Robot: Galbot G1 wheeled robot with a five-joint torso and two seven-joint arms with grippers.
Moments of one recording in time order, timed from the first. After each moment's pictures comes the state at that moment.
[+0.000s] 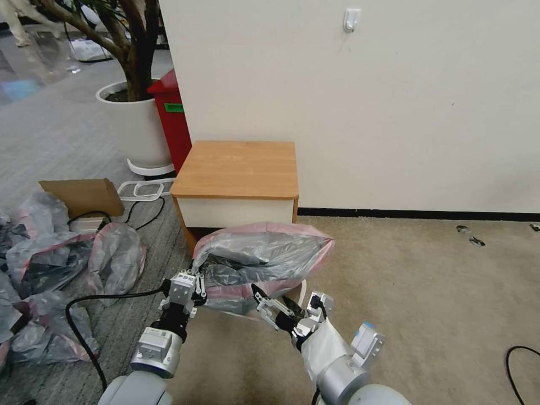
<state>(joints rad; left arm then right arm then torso) 1.70 -1.22 -0.44 -2.25 0.02 0.05 -0.11 -1.59 1.36 0.01 2.35 0.93 -0.34 0.45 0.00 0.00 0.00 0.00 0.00</state>
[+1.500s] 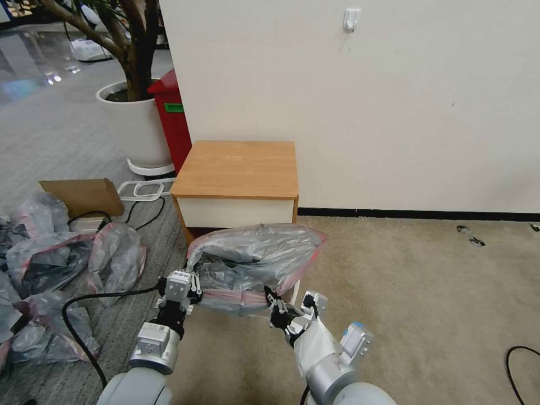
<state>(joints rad) 1.67 -1.26 -0.46 -2.23 -0.02 0.15 -0.15 -1.63 1.38 -0.02 2.32 0.74 -0.29 0.37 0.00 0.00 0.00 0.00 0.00</state>
